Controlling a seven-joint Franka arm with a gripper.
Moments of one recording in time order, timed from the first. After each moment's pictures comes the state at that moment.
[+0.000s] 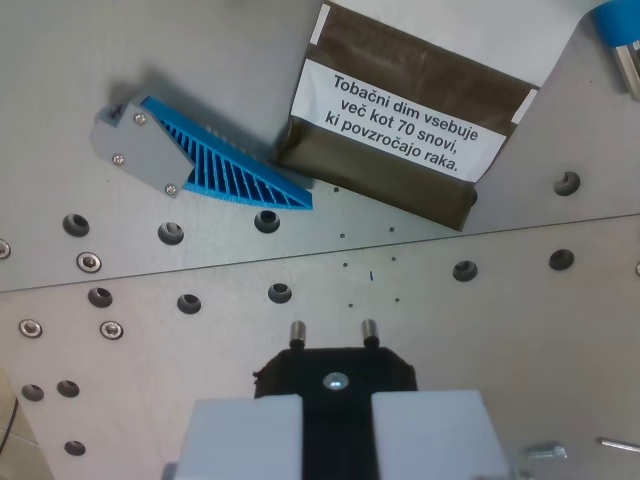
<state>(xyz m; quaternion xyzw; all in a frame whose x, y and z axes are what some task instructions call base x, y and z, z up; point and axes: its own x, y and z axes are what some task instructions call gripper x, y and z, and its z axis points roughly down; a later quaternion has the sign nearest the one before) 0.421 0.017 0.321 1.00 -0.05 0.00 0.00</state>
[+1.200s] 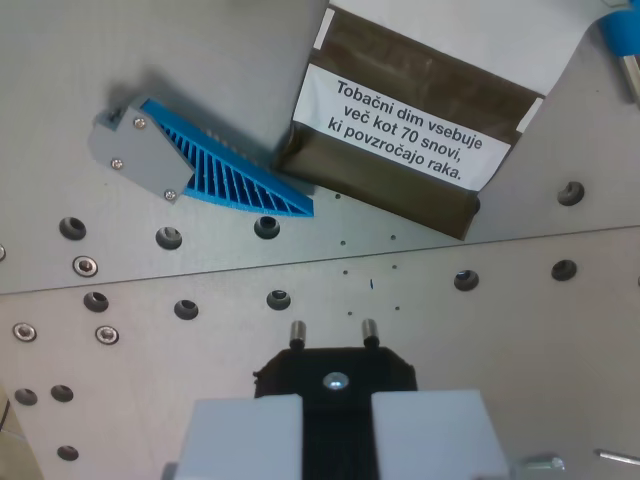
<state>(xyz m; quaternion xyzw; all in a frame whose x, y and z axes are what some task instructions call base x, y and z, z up) 0.425 0.018 0.311 1.00 -0.04 0.00 0.00</state>
